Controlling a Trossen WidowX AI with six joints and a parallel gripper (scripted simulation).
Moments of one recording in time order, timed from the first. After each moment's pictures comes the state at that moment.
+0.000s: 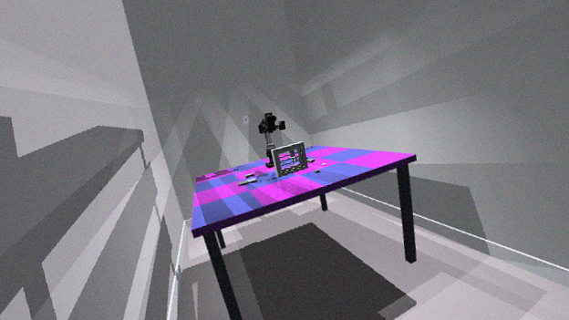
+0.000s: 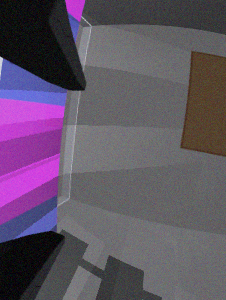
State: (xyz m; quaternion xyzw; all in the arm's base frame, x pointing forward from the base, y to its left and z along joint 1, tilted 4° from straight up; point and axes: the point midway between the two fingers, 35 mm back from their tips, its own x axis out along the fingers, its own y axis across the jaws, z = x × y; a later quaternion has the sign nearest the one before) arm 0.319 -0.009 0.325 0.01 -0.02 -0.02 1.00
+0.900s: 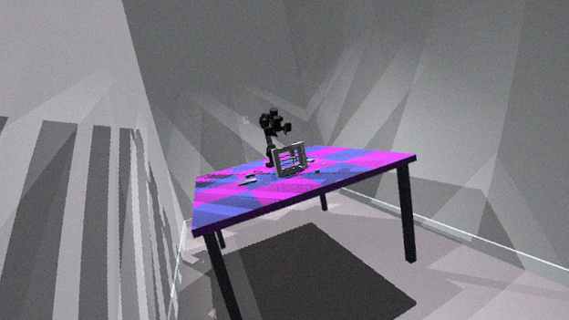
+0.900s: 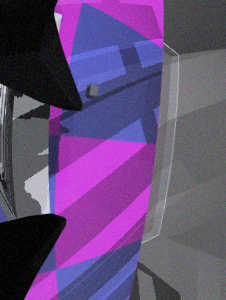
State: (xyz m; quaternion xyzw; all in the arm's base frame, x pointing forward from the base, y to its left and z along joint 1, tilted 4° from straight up) arm 0.356 0.028 0.285 0.01 0.23 0.03 0.97
